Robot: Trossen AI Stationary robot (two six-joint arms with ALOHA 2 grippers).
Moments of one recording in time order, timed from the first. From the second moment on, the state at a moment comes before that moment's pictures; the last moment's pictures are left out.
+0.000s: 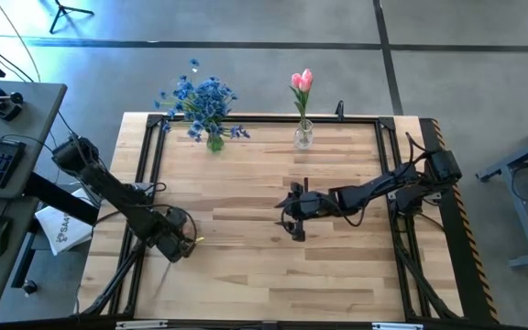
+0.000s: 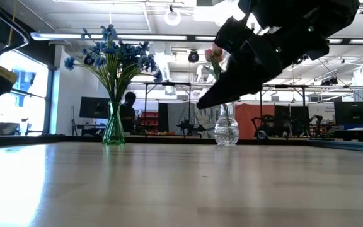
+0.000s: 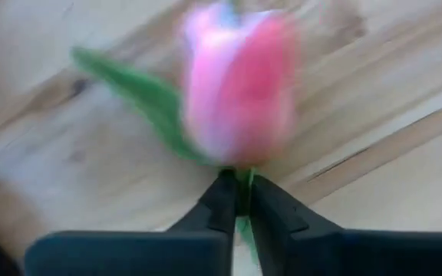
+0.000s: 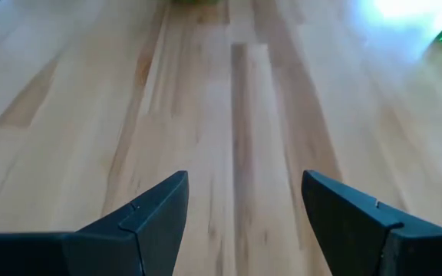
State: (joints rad) left arm -0.71 1.35 0.56 -0.72 -0.12 -1.77; right arm 0.17 1.66 0.75 0.34 0.14 0.06
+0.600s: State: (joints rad) left arm -0.60 1.35 0.67 -0.15 -0.82 -0.80; right arm 0.25 1.91 0.75 0.79 0.02 0.04
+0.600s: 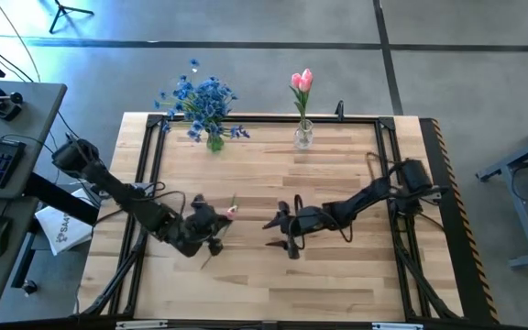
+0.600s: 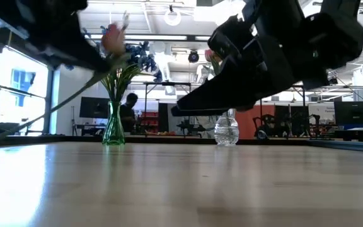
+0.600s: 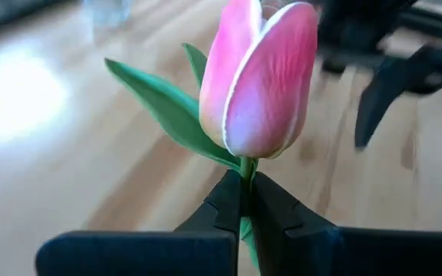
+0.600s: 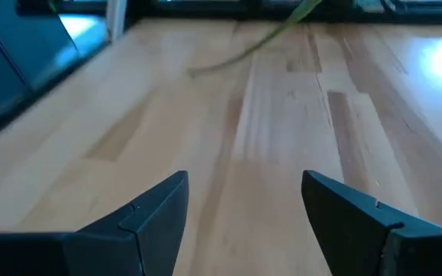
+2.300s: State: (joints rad) left arm -0.22 1.40 0.53 0.90 -0.26 0.06; right arm 0.22 1.66 0.92 0.49 0.28 0.06
